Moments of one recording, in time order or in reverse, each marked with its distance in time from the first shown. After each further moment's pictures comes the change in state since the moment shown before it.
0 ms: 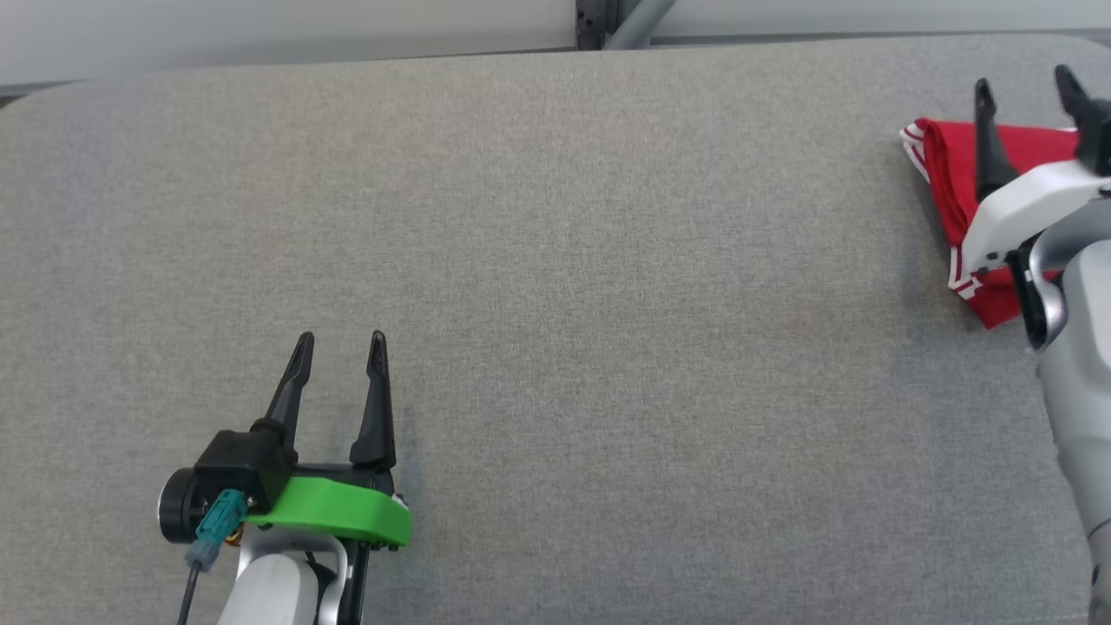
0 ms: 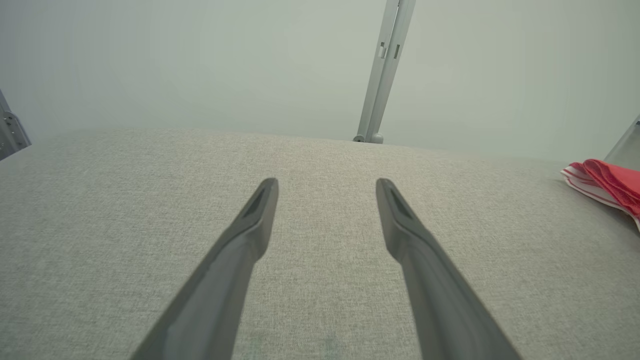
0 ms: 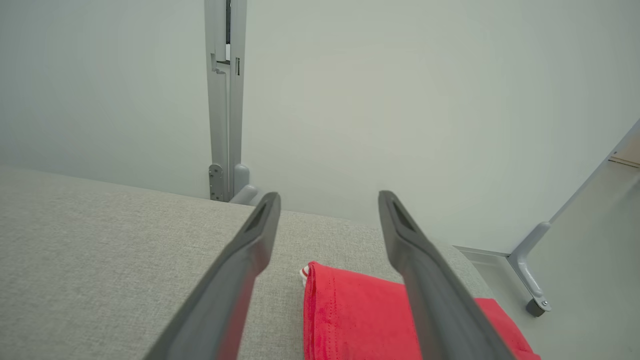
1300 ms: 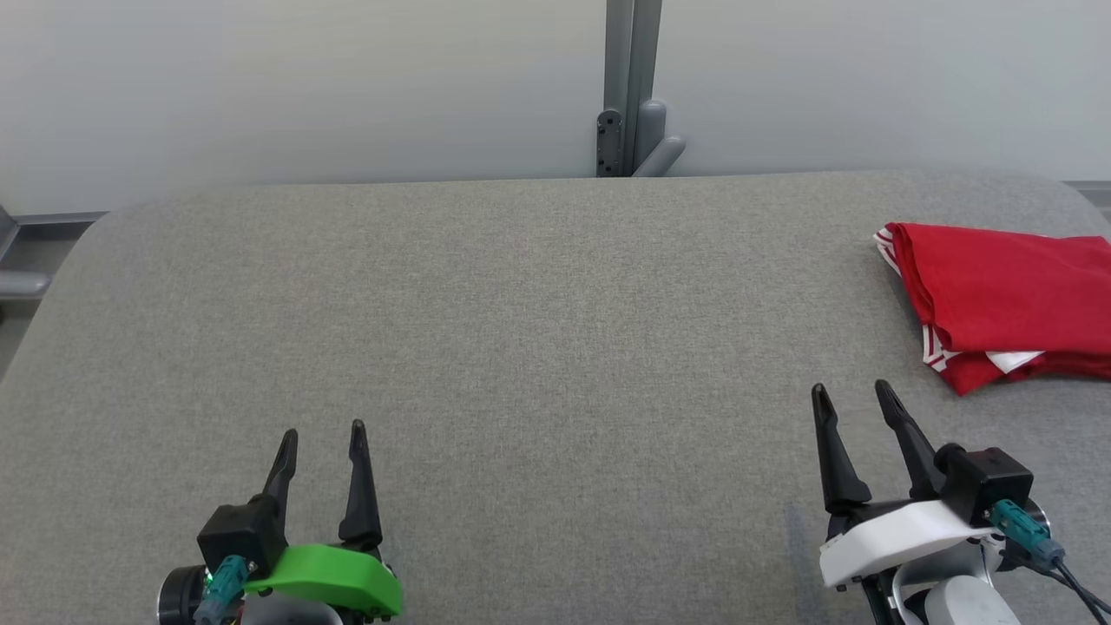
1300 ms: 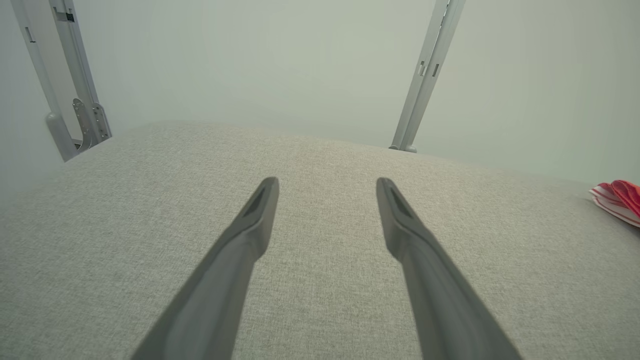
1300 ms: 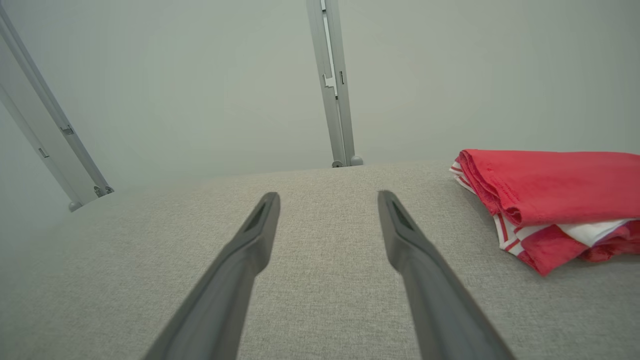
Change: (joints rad) left arm 0.111 -0.021 0.041 0.094 -0.010 0.060 -0.002; right arm 0.792 0.275 0.059 -0.641 0.208 0.000 -0.020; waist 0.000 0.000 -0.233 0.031
